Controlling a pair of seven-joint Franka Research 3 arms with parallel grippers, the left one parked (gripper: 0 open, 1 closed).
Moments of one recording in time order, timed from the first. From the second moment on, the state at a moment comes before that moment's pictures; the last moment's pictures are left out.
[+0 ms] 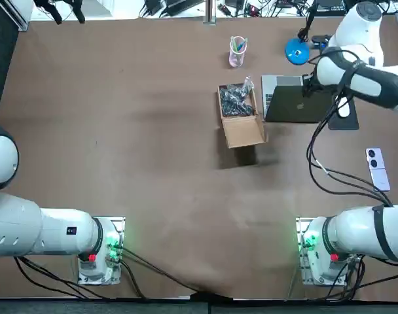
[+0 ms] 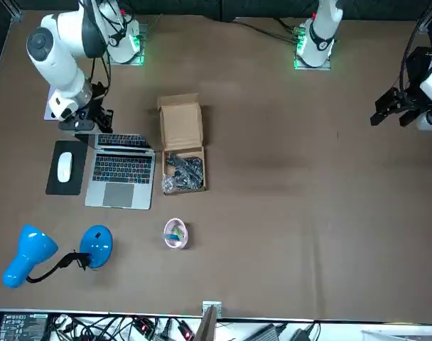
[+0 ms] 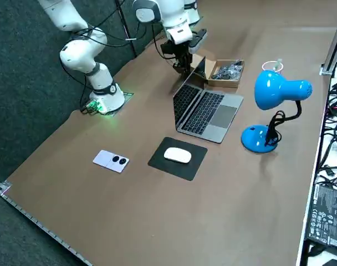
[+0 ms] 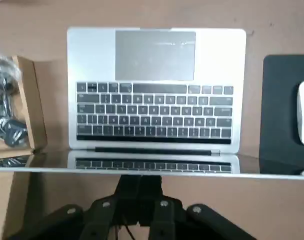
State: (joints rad) arm 0.03 -0.17 0.12 -2.44 0.05 2.33 0.13
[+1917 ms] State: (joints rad) arm -0.01 0.38 0.11 -2.14 0.05 2.63 0.13
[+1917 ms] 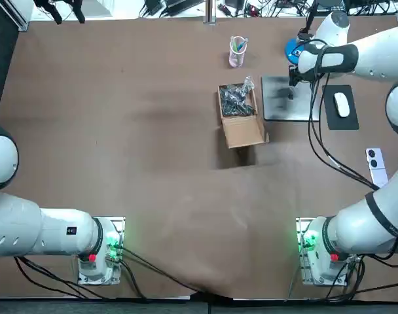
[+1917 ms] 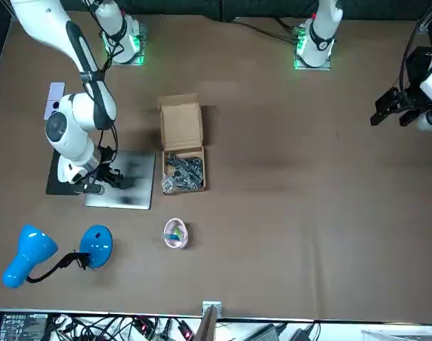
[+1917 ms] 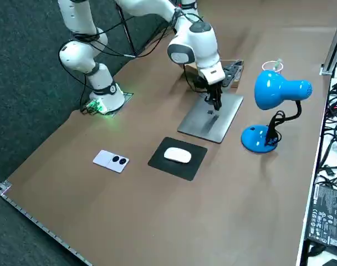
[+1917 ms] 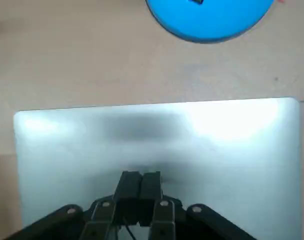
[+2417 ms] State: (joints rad) arm -0.01 0.40 0.11 -2.11 0.05 2.64 0.13
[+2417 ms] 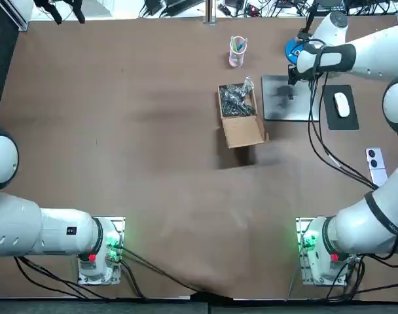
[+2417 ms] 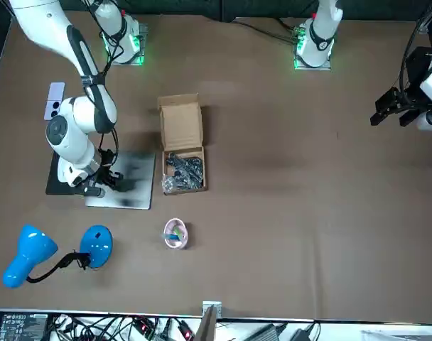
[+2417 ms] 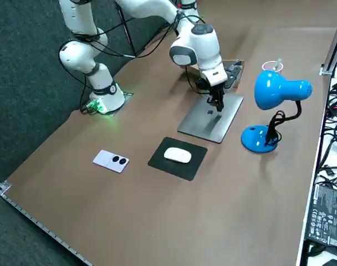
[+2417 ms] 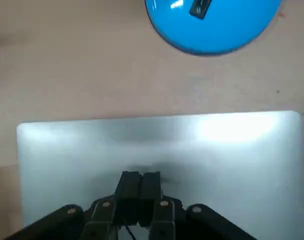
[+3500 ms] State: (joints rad) arm 0.01 0.27 0.11 -1.95 0.01 2.31 0.13
